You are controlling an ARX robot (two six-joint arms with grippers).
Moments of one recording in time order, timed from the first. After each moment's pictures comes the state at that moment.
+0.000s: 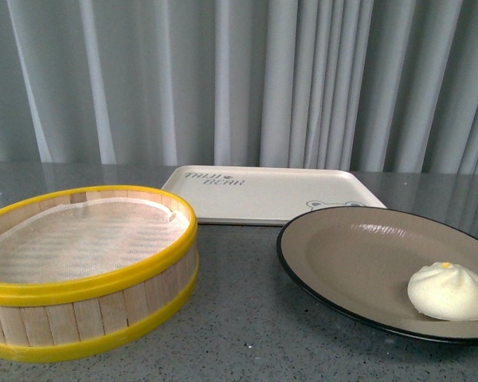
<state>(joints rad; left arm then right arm) 0.00 0.37 0.03 0.38 0.00 0.00 0.00 0.00 0.01 0.00 0.00 -0.01</state>
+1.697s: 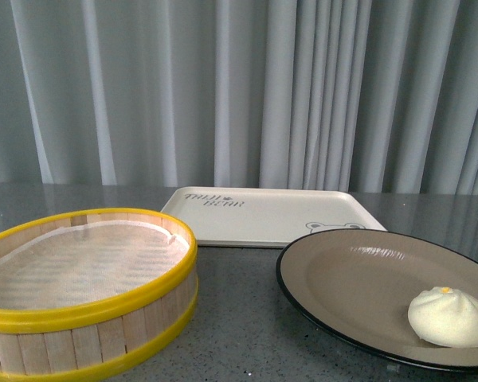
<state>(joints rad) 0.00 0.00 0.03 0.00 0.00 0.00 0.09 0.19 0.07 -0.06 0.26 0.12</state>
